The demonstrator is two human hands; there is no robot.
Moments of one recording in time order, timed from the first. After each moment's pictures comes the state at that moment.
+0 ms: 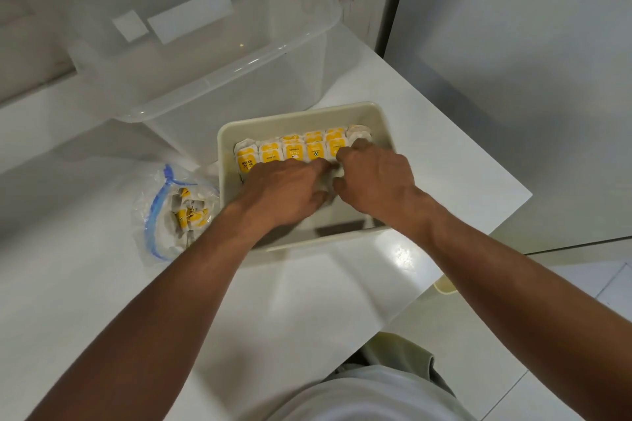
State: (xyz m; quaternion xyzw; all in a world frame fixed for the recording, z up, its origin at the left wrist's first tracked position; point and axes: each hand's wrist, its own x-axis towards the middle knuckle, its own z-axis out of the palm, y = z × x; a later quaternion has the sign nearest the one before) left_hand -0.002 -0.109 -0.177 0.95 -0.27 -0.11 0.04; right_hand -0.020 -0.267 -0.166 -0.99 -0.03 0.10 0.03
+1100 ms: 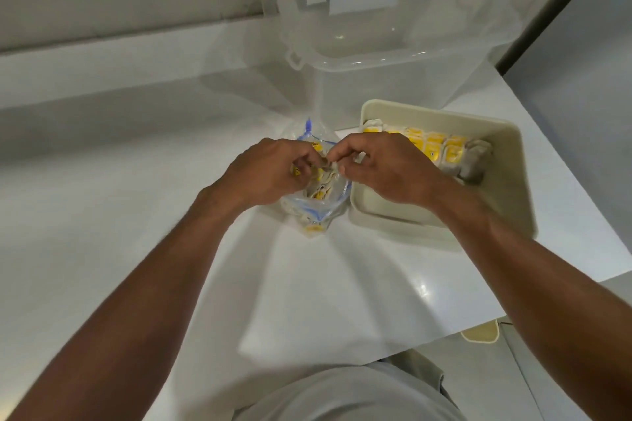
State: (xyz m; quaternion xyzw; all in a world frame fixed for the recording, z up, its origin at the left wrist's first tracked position) left_hand -0.064 0.078 -0.160 0.95 -0.05 -0.13 0.29; right_hand -0.027 -0.136 -0.138 -0.89 -0.27 0.15 0.35
